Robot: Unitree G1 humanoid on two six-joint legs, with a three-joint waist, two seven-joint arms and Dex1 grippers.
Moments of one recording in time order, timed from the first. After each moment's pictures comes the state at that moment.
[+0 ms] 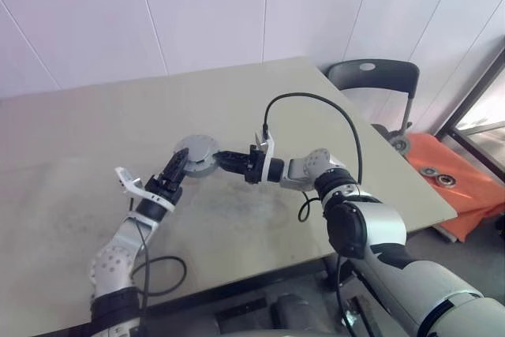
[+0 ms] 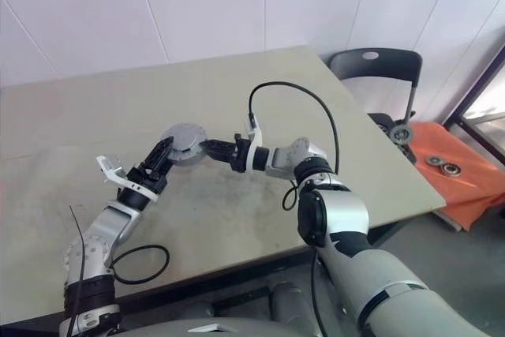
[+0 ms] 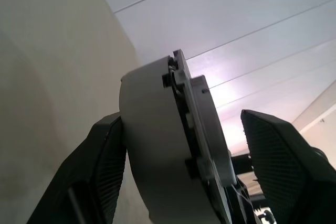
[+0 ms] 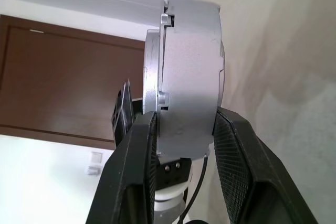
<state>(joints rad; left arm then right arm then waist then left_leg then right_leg) -0.18 0.08 0.45 0.05 -1.24 0.69 -0.30 -1.08 -0.01 -0.38 1.22 0.49 1.04 0.88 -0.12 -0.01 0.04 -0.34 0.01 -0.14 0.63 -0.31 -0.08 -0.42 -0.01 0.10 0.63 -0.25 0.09</state>
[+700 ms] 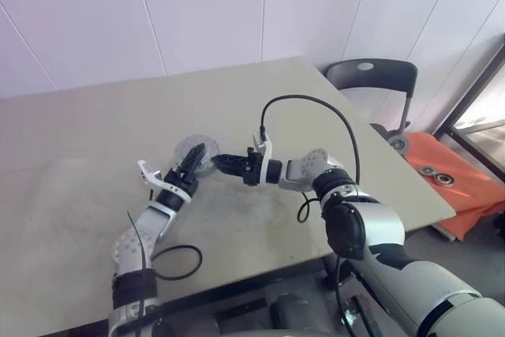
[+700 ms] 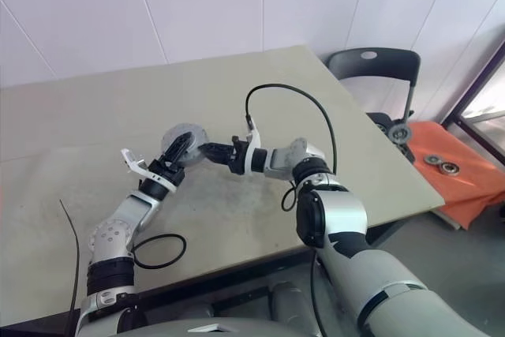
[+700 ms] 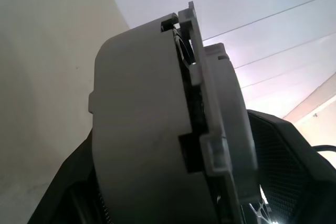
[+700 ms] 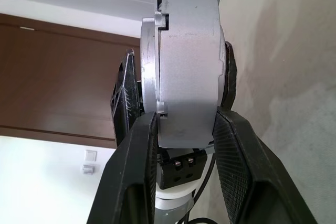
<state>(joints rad) -0.23 0.04 0.42 0.12 -1.18 0.68 -0.33 -1.08 0.00 -0.37 1.22 0.48 1.04 0.87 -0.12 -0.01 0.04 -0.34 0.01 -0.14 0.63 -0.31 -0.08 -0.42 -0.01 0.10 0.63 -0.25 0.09</state>
